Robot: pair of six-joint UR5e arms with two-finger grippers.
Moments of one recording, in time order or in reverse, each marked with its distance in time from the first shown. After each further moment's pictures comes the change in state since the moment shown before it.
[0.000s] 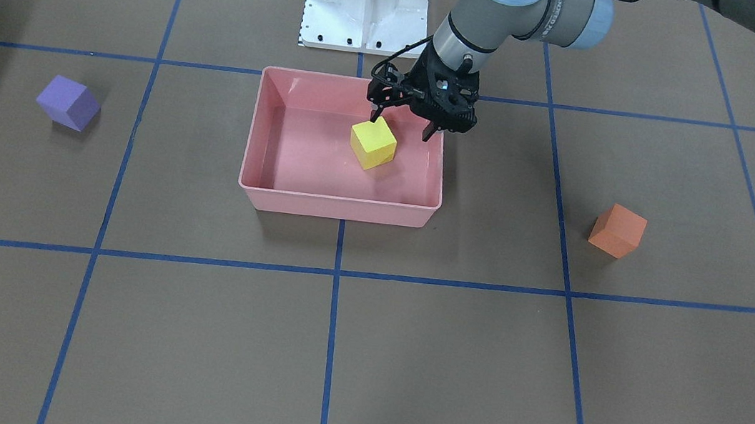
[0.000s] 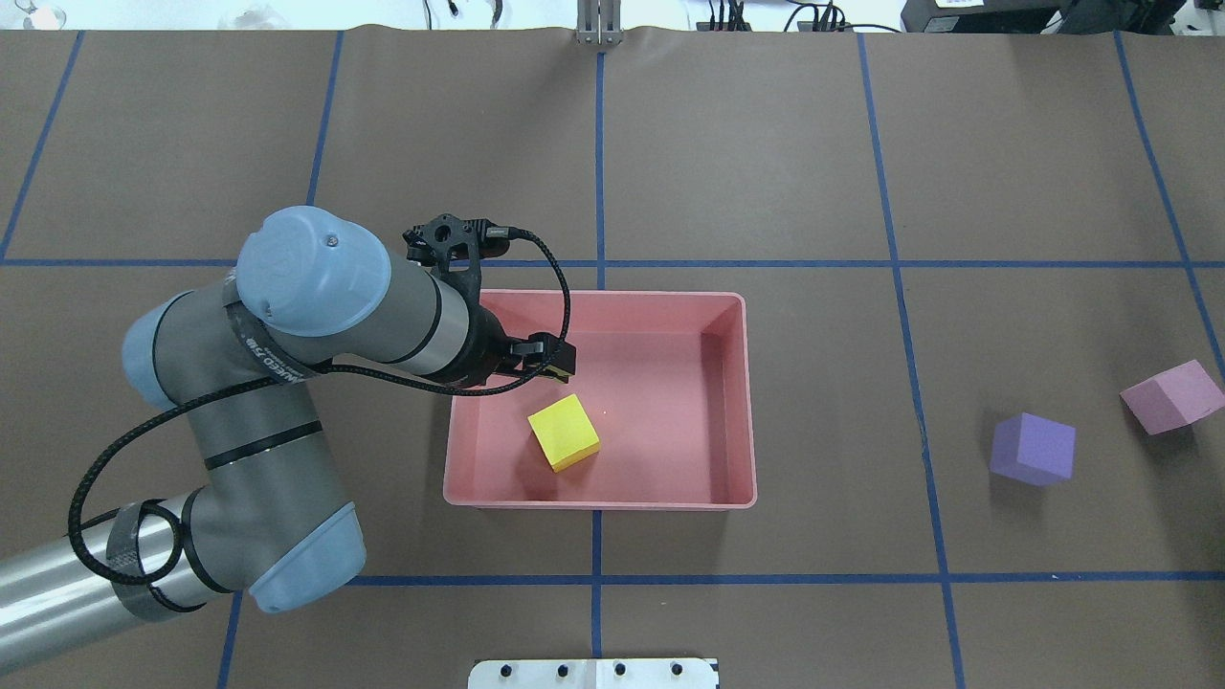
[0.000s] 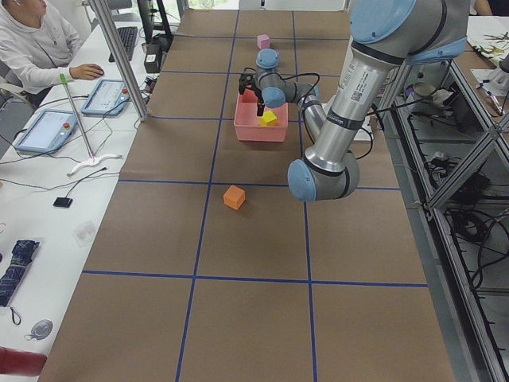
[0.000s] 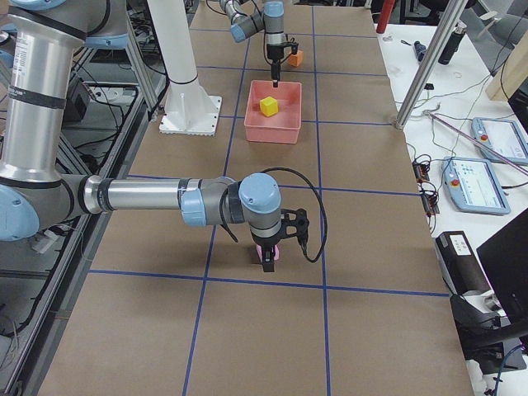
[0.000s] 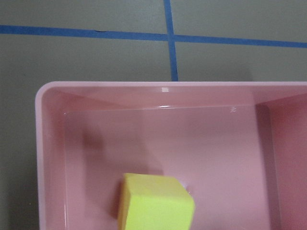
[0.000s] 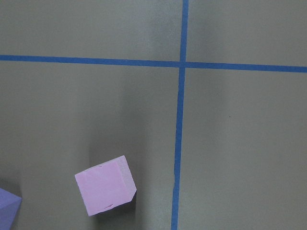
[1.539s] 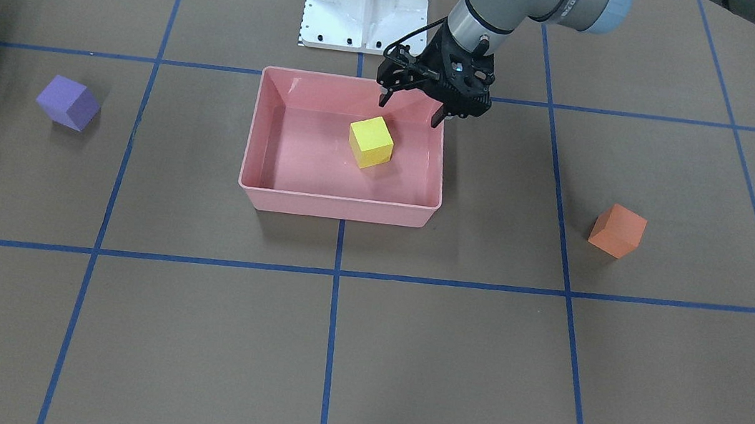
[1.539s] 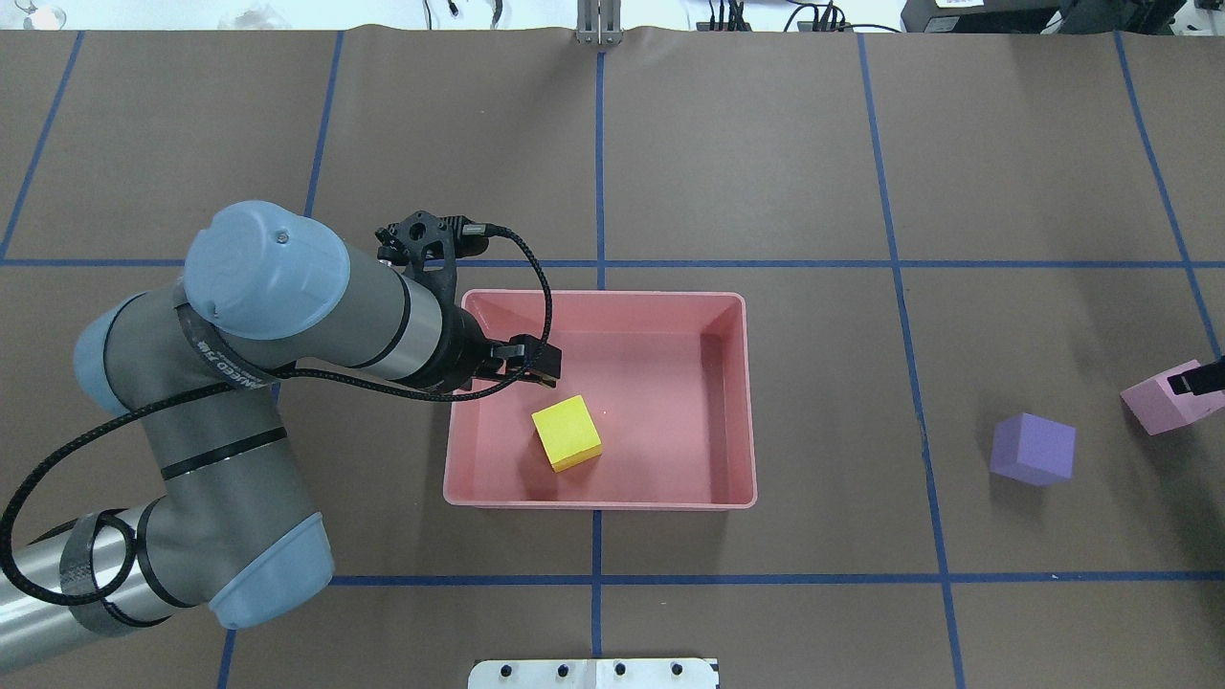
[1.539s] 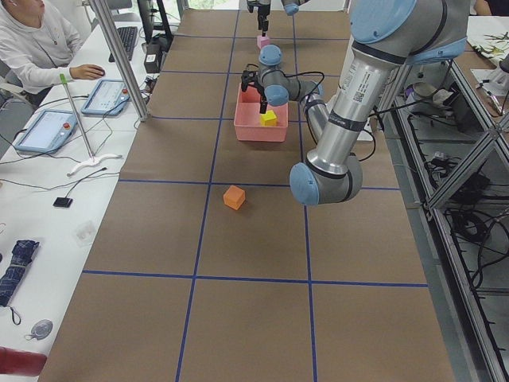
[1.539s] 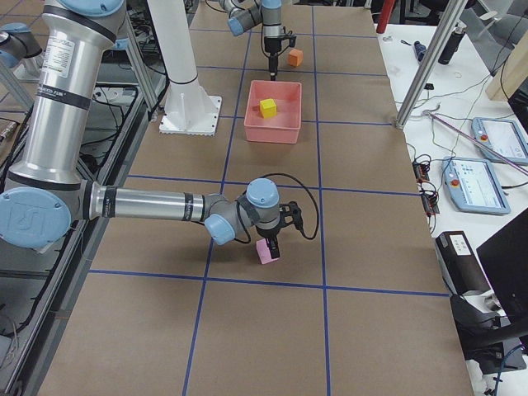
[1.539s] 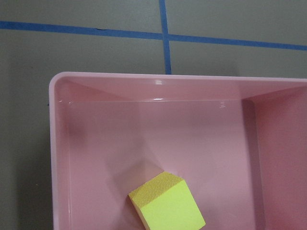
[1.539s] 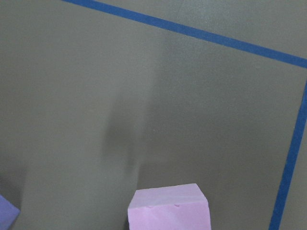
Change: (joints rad) left arm -0.006 0.033 -0.065 0.023 -0.016 0.000; right arm -0.410 -0.014 -0.175 0.551 -0.153 0.309
